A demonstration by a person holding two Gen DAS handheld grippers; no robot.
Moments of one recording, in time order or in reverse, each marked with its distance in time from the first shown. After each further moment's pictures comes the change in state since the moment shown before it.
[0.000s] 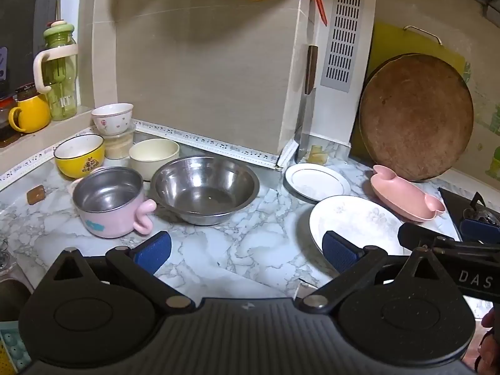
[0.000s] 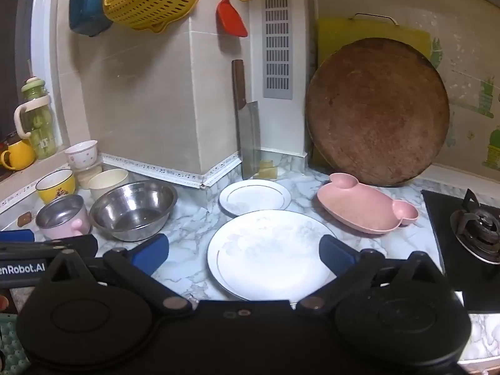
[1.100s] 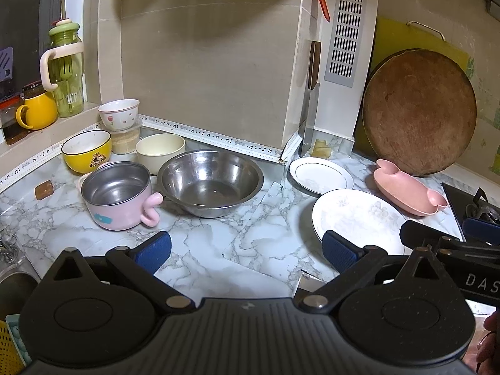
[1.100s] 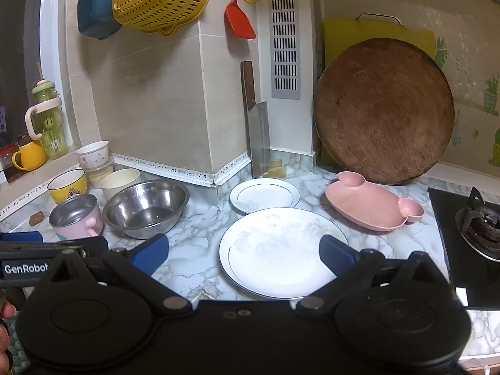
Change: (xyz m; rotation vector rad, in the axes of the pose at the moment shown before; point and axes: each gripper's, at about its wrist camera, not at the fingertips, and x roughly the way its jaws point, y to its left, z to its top) left arm -0.010 -0.001 -0.002 0.001 0.045 0.026; right arm -0.012 0.001 0.001 0.006 0.014 0.035
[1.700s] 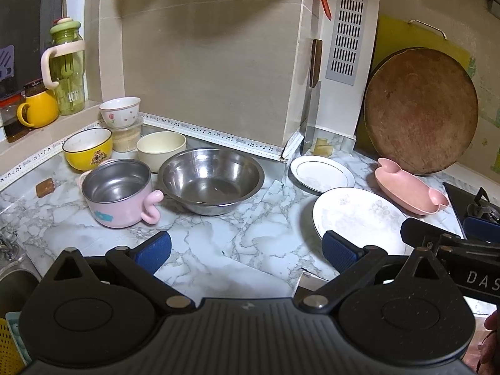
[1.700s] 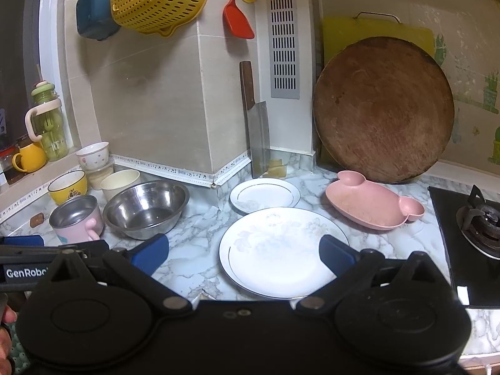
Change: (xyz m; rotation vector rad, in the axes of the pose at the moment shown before) left arm 0.001 -0.002 0.000 0.000 0.004 0.013; right arm 0.000 -0.001 -0.001 0.004 0.000 0.002
